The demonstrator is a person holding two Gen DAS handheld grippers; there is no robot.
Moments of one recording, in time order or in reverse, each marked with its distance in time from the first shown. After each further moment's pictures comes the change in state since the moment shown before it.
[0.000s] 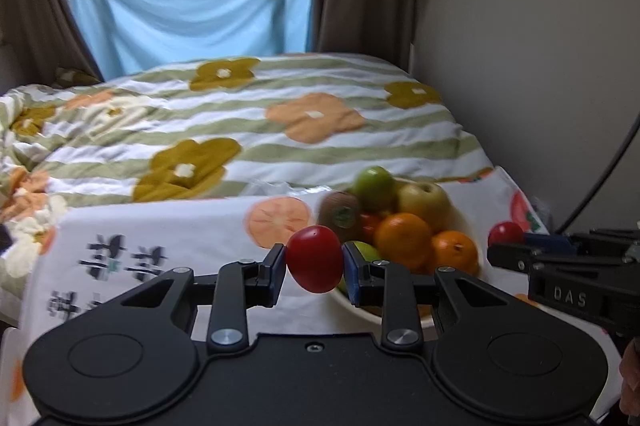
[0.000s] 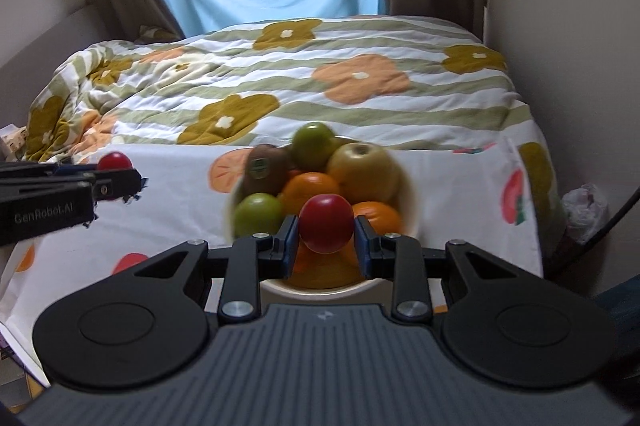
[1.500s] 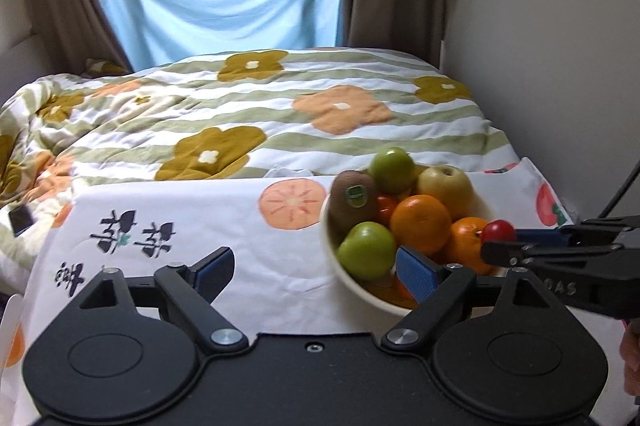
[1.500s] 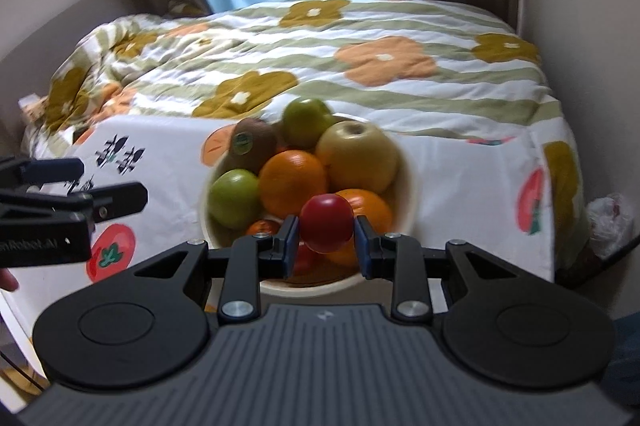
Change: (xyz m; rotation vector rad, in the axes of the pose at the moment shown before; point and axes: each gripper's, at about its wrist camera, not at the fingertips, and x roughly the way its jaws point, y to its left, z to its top) left arm 0.004 -0.008 -0.024 -0.042 -0.008 0.121; right arm 0.039 -0.017 -0.007 -0.100 0.064 0.123
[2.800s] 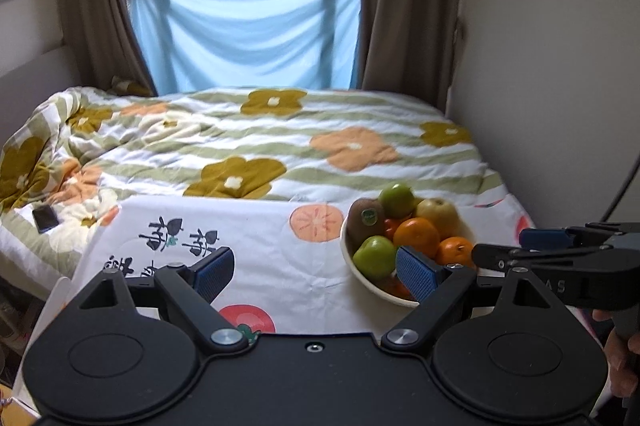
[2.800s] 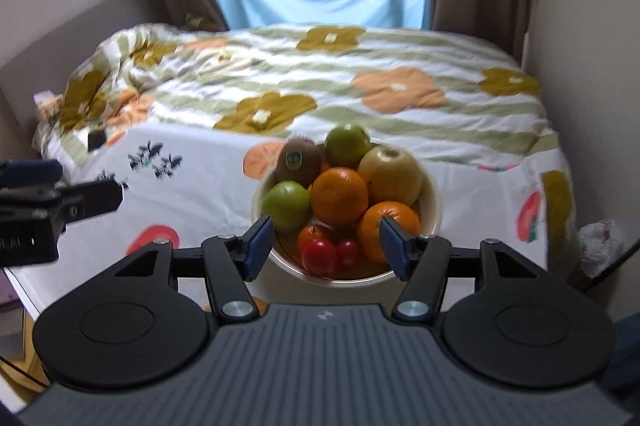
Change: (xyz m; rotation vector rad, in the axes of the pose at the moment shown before) left arm -0.098 0.027 -0.018 -0.061 -0.130 -0.005; right arm -0.078 0.049 -0.007 -0.029 -0.113 -0.050
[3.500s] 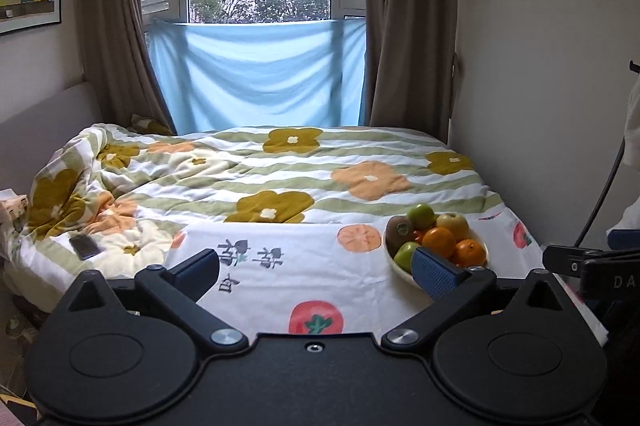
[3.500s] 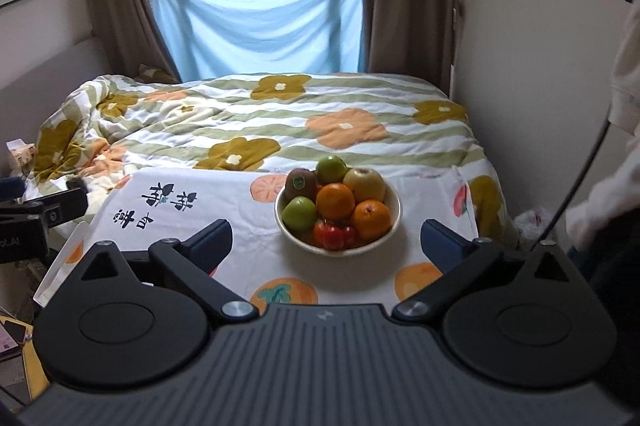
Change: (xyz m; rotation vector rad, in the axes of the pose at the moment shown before) left arm -0.104 0.068 -0.020 0.038 -0.108 0.022; right arm -0.132 0.082 -0.028 0.103 -0.097 -0.187
